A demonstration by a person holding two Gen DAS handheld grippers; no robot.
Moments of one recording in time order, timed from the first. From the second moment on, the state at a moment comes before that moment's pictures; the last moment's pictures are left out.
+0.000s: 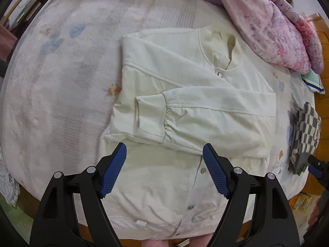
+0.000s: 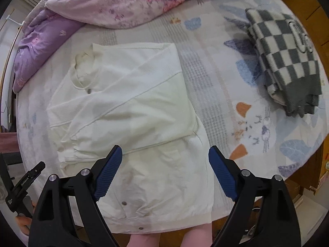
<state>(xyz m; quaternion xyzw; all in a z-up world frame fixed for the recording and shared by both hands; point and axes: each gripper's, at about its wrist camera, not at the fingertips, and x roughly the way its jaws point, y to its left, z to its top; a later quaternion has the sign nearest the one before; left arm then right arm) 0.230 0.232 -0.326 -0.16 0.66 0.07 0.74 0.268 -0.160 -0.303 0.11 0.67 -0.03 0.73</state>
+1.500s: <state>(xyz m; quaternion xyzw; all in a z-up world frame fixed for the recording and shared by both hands) 0.445 0.357 -0.465 -0.17 0.67 0.06 0.72 0.536 -0.196 -0.527 0.18 0.77 -0.04 0.62</state>
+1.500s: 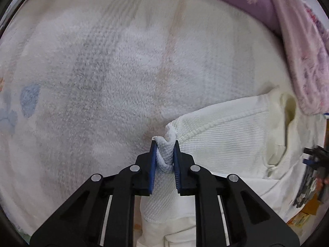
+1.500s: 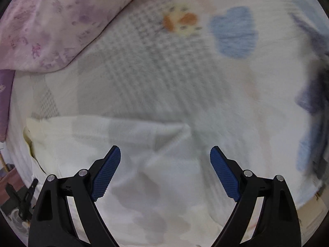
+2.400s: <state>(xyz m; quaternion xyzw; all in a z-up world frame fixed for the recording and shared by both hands) 0.349 0.318 -0.318 -0.11 0.55 0.12 0.82 0.438 -0.181 -0.352 0.15 0.63 -0.08 0.76</state>
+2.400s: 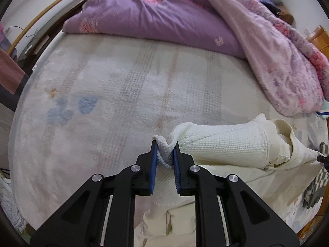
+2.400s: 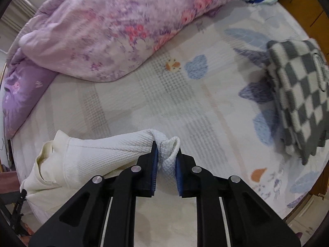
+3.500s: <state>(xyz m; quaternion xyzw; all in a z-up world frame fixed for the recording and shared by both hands) -0.033 0.252 -0.425 -0.13 0.68 0.17 0.70 0.052 -0.232 -0.470 0.19 0.70 -0.11 0.68</state>
